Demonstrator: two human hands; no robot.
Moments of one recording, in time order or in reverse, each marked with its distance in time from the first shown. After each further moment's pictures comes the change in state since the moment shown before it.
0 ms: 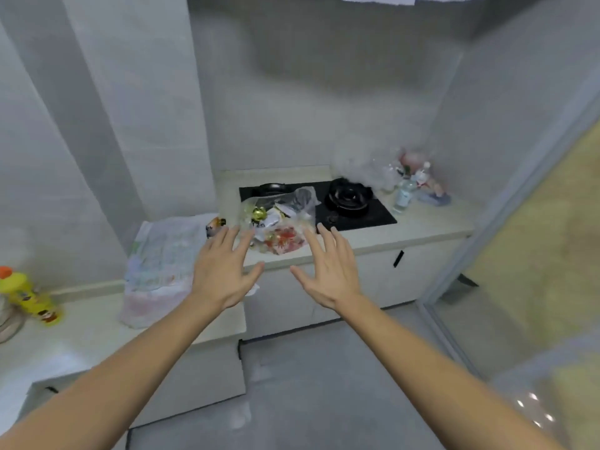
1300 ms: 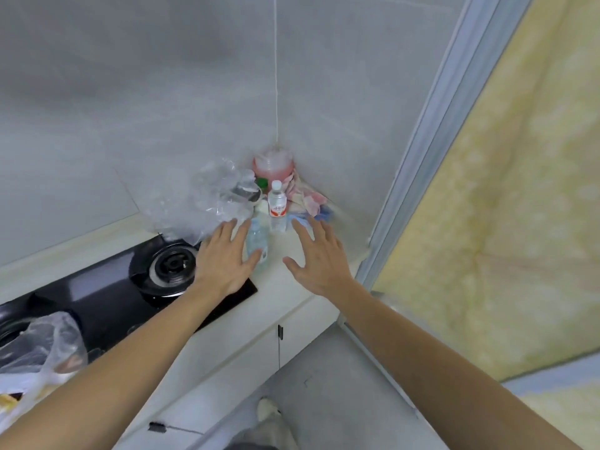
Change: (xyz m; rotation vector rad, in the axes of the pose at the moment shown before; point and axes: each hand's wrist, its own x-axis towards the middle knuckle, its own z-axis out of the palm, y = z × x) left_hand 0.600 0.456 0.304 -0.055 -0.199 0.295; right_hand 0.296 0.664 0.002 -0.046 -0.020 0.391
